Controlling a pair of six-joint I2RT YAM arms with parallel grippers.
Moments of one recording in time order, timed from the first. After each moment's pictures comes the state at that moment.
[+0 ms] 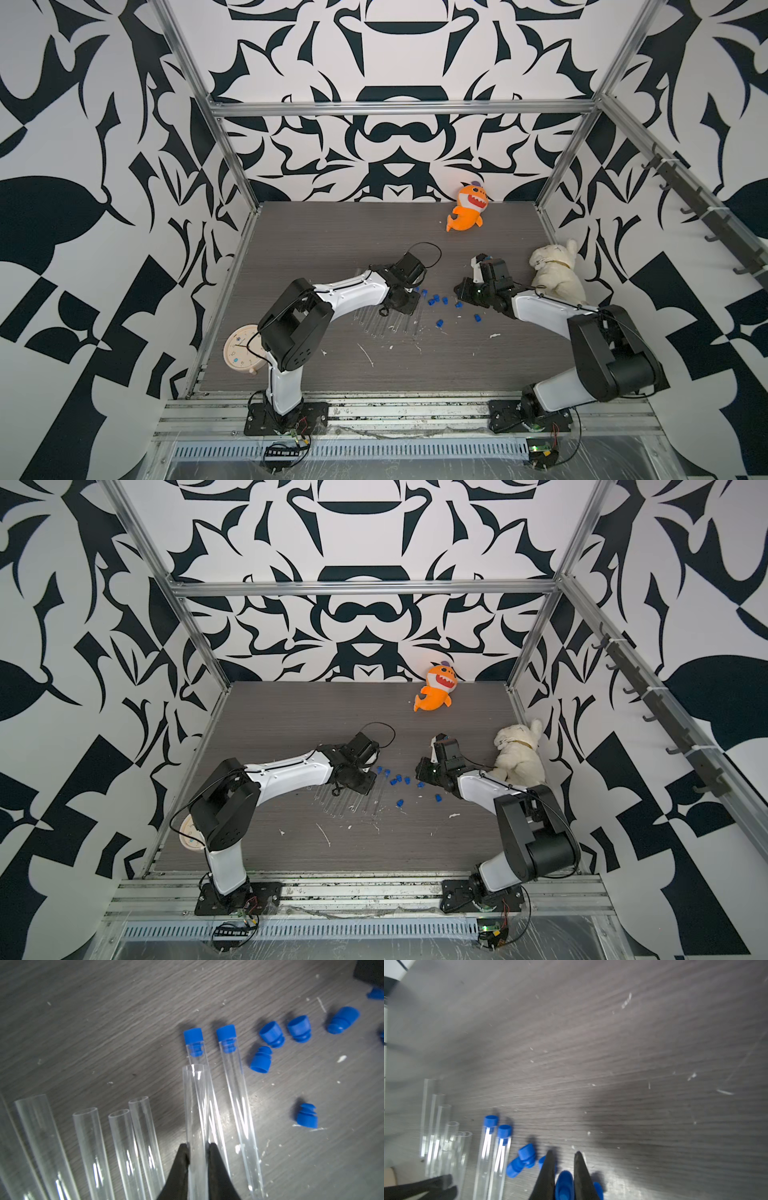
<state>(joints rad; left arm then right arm) -0.84 1.88 1.28 -0.58 0.01 -0.31 0.27 1.51 0.66 -0.04 -0.22 0.58</state>
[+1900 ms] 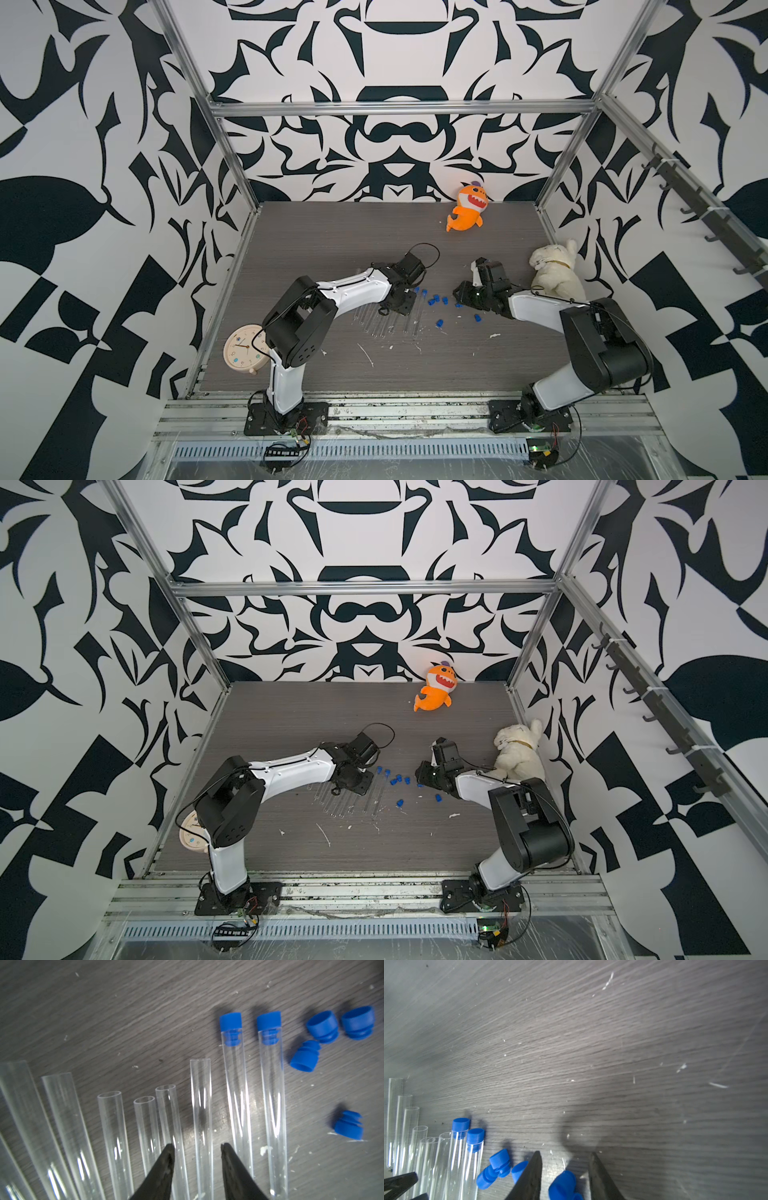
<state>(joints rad) -0.85 1.91 1.32 -0.67 -0.05 -0.35 0.27 1.54 0.64 -0.02 -0.18 0.56</state>
